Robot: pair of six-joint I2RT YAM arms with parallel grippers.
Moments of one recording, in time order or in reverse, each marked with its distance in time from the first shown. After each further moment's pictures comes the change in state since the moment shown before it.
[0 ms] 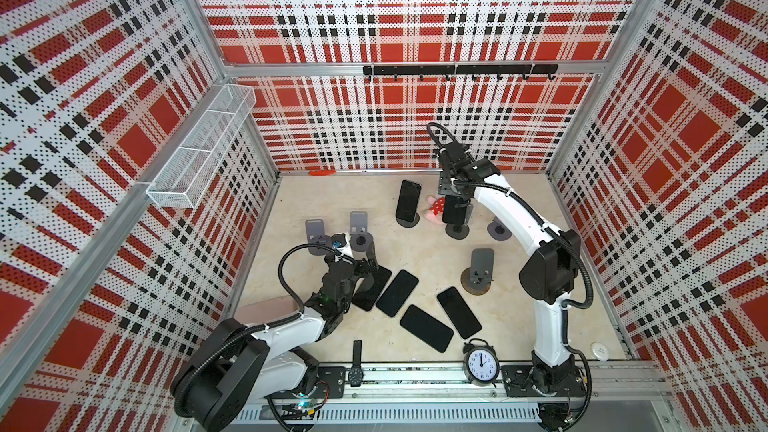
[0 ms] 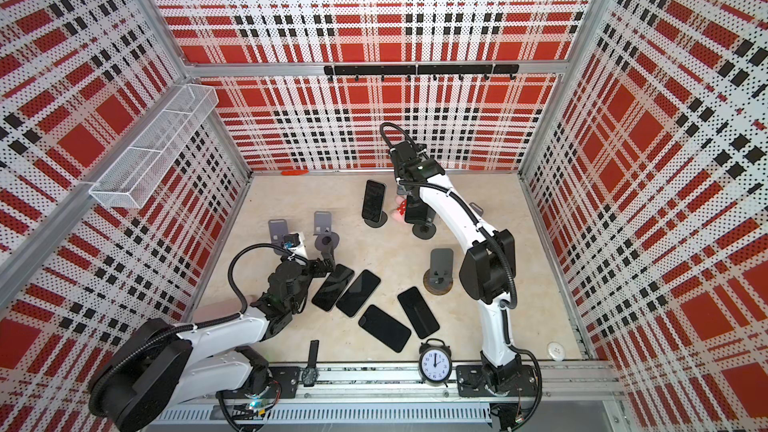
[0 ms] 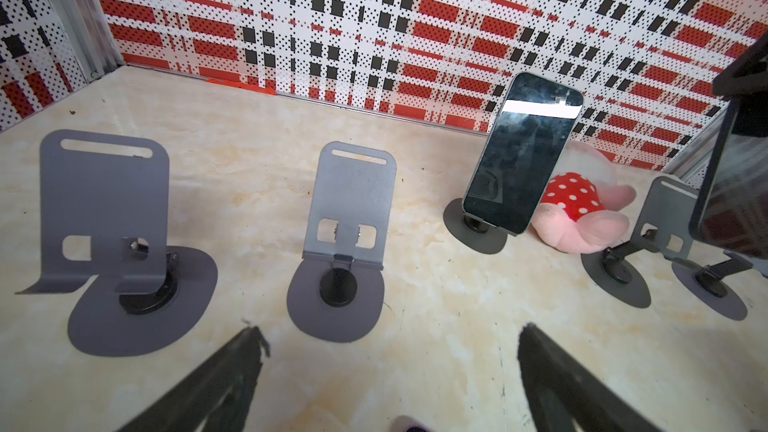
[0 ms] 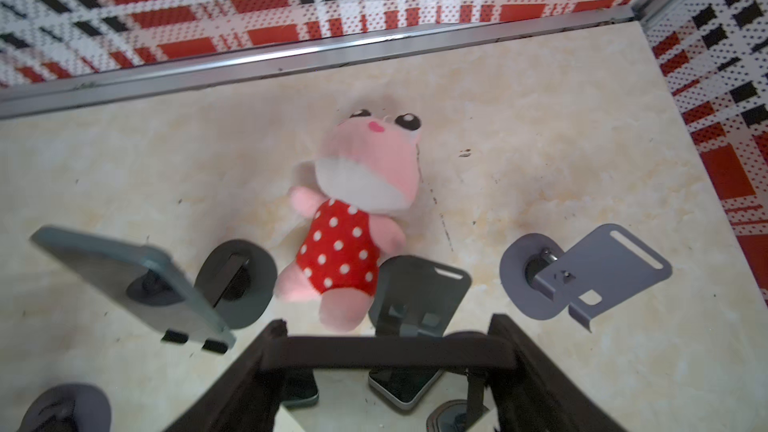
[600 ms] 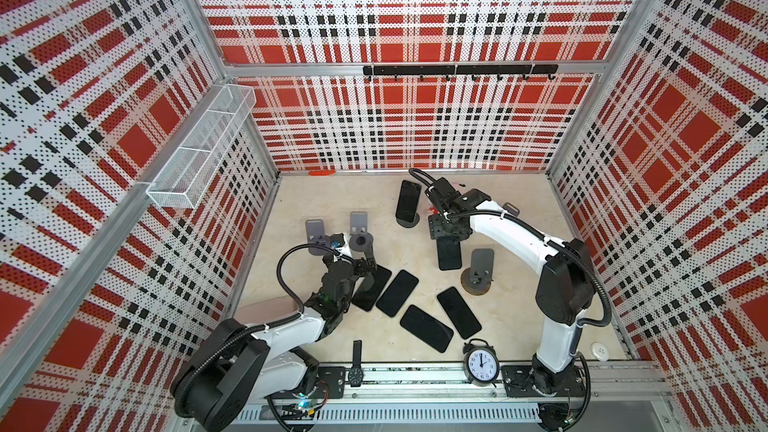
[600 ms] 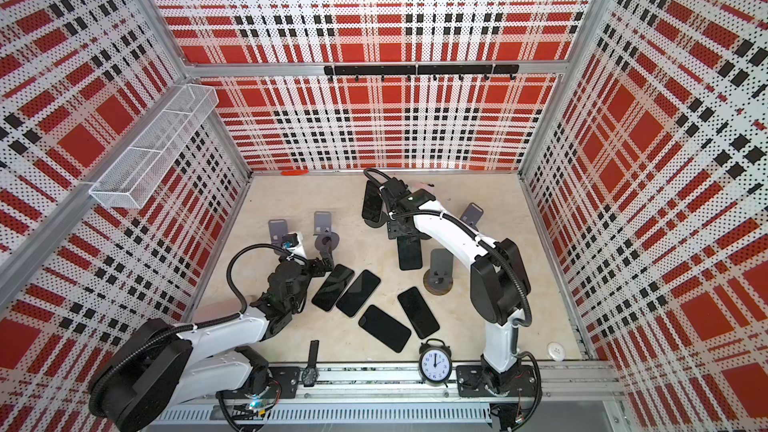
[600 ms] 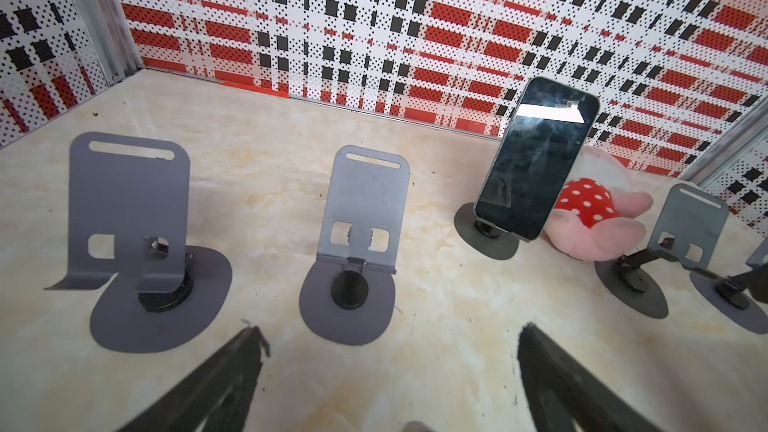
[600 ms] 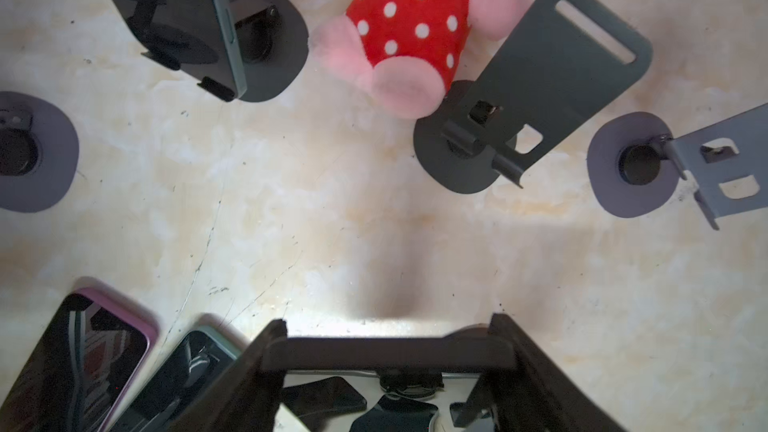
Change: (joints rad) left arm 0.006 0.000 0.000 -0.002 -0.030 0.002; right arm 0.108 -0.185 -0.441 0.042 -0.206 -0.077
